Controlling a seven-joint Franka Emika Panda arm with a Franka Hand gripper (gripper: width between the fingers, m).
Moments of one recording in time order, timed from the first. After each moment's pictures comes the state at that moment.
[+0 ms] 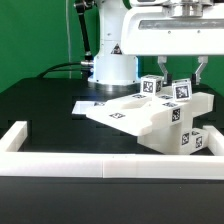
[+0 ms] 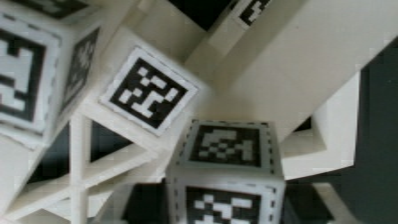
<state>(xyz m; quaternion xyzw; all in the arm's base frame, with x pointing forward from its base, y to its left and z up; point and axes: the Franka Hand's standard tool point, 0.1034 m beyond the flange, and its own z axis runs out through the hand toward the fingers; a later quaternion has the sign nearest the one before) 0.580 0.074 0.127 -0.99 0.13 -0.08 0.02</state>
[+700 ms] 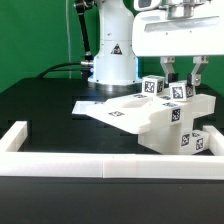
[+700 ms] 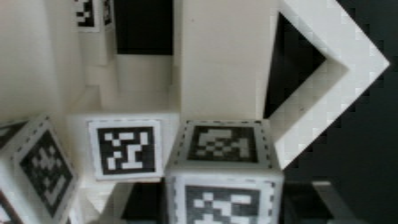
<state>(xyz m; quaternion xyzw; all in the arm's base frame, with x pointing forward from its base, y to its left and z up) 0.583 0.076 0.126 -0.90 0.44 -0.07 0.04</state>
